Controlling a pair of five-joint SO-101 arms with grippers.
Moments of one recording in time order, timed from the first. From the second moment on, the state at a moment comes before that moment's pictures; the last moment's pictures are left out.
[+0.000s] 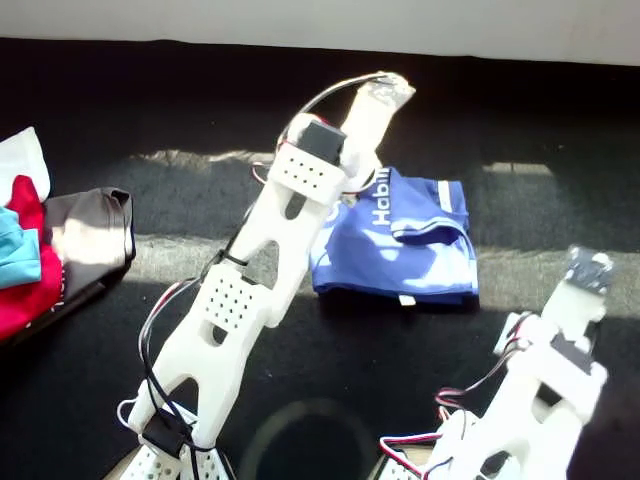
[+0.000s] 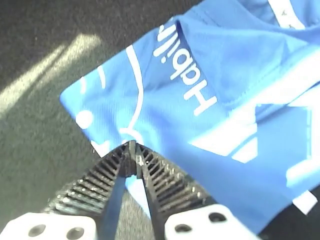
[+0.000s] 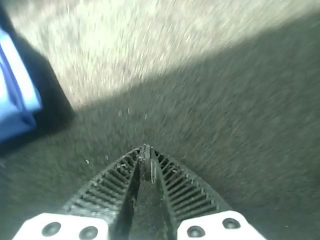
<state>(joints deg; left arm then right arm) 22.7 61.1 -82.0 96.0 -6.2 34.5 -40.5 66.4 44.9 14.8</state>
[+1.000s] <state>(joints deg) -0.8 0.7 20.0 78.6 -4.6 -8.0 0.5 24.5 58.4 9.0</state>
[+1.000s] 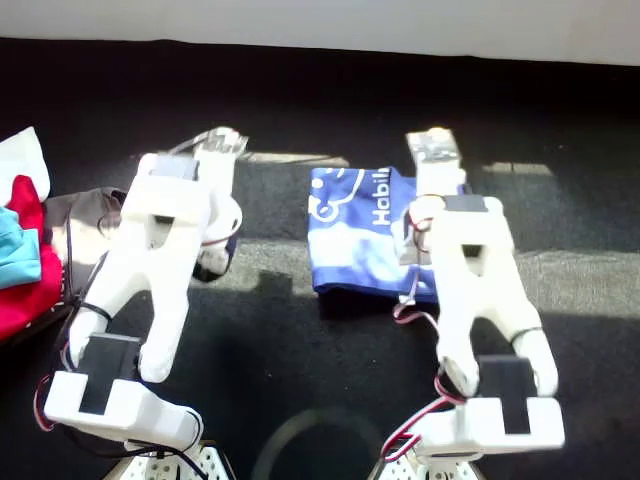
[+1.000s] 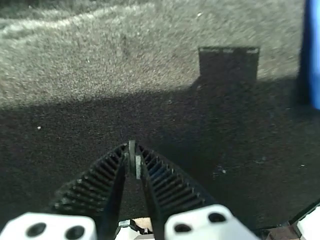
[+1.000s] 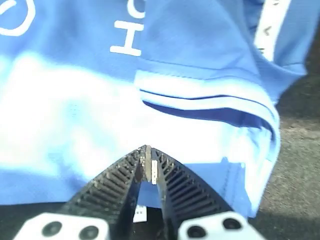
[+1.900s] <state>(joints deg) -10.8 -5.3 46.8 50.7 -10.6 -1.1 10.2 12.4 49.5 9.0</state>
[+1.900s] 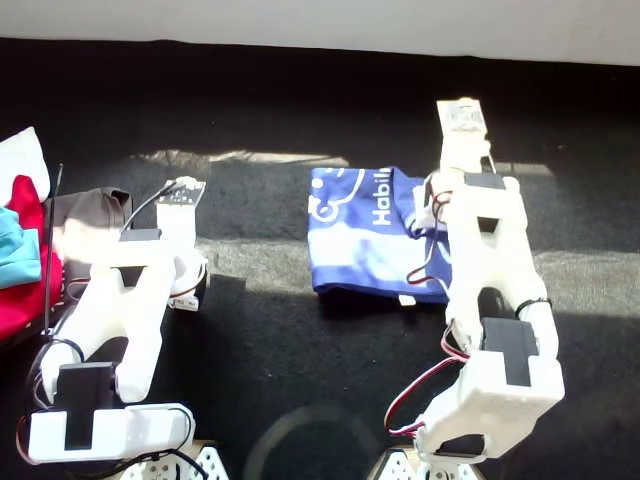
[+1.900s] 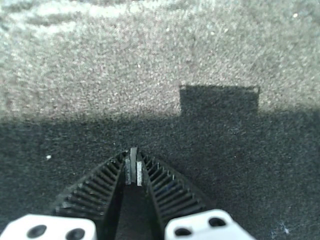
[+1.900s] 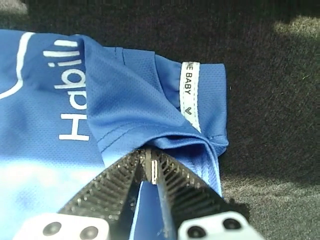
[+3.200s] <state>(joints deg) -10.8 -5.3 46.8 50.2 -10.7 -10.5 10.4 16.6 50.4 3.1</state>
